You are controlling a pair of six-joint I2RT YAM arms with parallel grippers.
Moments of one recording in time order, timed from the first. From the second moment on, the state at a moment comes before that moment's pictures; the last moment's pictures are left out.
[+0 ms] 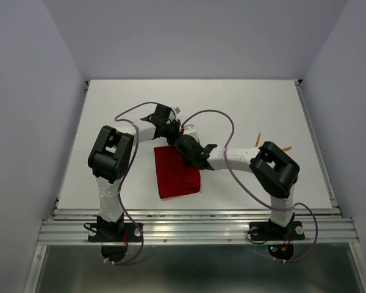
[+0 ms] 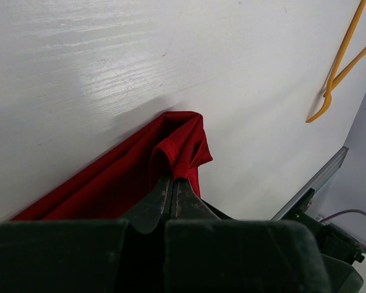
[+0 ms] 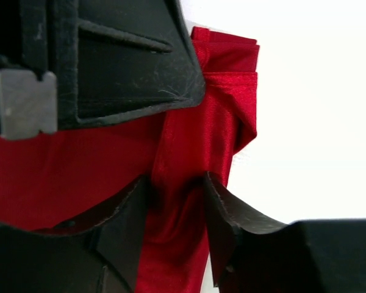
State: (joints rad) left arm -0.43 1.98 1.25 -0.21 0.52 -0.65; right arm 0.93 1.91 1.19 -0.19 0.47 0.46
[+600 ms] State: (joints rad) left arm -0.43 1.98 1.25 -0.24 0.51 -0.64; right arm 0.93 1.90 1.16 -0.17 0.51 0.48
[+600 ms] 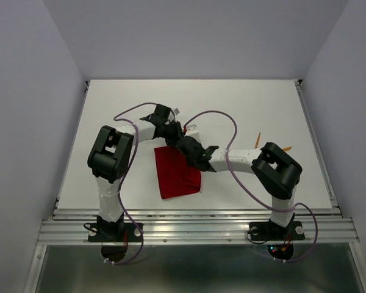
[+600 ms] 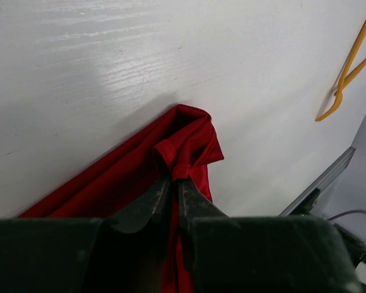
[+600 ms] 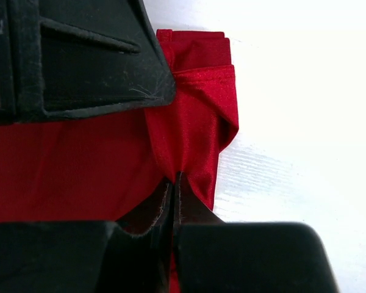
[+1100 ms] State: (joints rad) left arm -0.41 1.92 1.26 -0.32 0.46 -0.60; right arm 0.93 1.86 1.09 -0.10 0.46 0.49
